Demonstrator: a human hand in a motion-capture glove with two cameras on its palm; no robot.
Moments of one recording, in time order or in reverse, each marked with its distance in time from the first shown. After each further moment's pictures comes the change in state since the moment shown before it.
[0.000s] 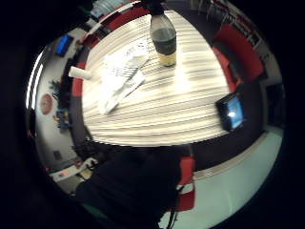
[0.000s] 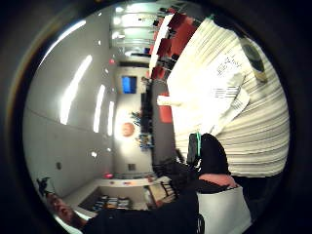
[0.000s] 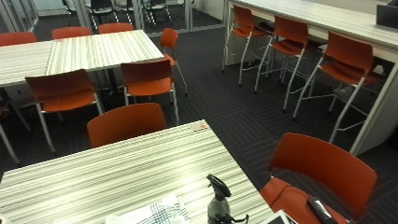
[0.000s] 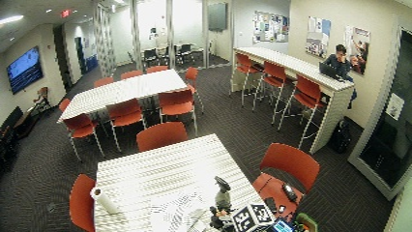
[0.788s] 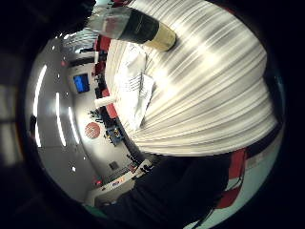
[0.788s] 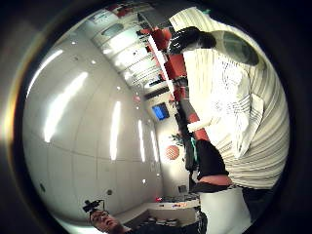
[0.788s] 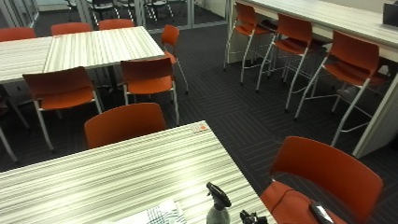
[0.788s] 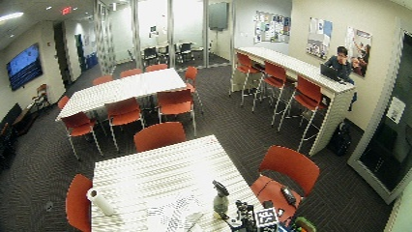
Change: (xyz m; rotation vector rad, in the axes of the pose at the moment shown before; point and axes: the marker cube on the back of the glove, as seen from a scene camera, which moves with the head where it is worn) arm 0.100 -0.041 0.030 0.124 -0.743 0.401
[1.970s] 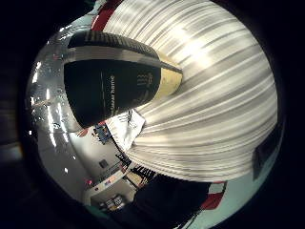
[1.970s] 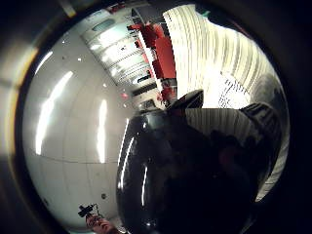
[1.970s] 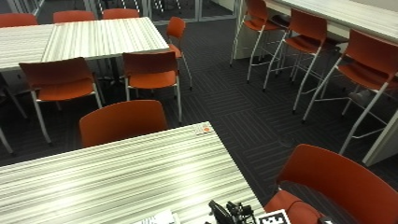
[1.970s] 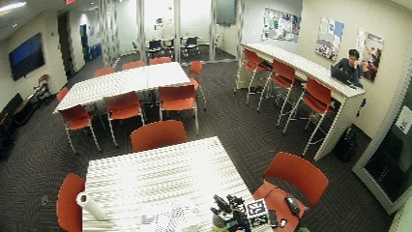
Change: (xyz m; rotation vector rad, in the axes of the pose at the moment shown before) arm 0.000 -0.047 0.026 -0.025 0.116 -0.014
